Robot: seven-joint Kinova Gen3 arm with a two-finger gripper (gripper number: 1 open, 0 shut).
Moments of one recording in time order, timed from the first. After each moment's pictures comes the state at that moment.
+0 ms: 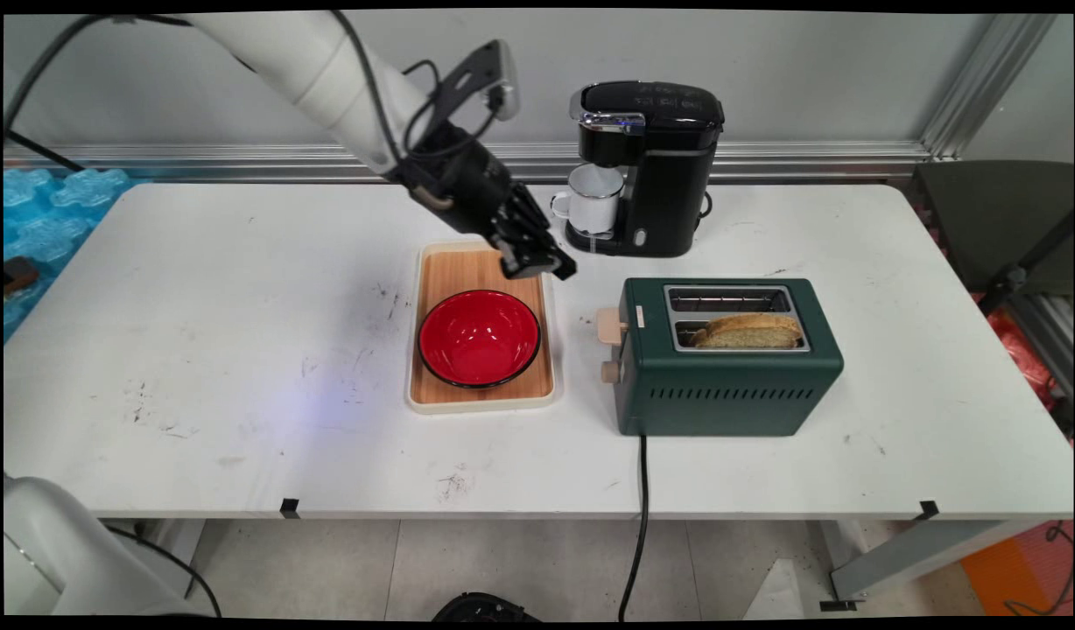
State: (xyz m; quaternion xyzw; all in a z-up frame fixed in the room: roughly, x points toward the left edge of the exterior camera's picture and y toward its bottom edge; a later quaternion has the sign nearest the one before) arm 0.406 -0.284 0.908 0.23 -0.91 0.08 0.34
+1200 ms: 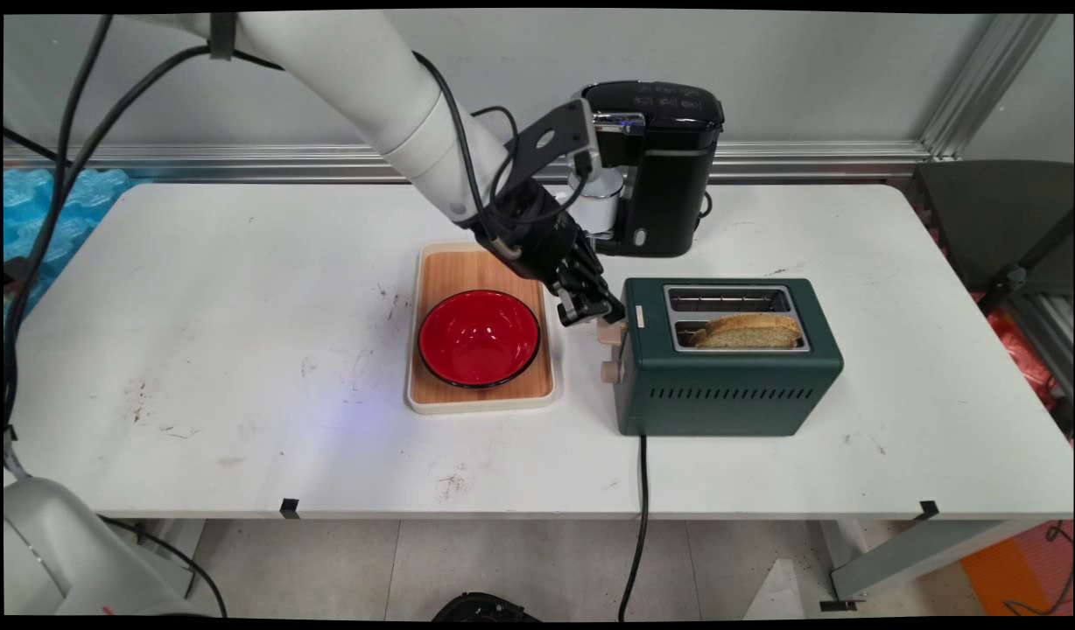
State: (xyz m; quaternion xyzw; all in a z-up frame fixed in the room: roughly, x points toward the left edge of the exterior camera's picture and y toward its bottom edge) arm 0.344 -0.288 0.880 0.21 -0.92 0.07 0.32
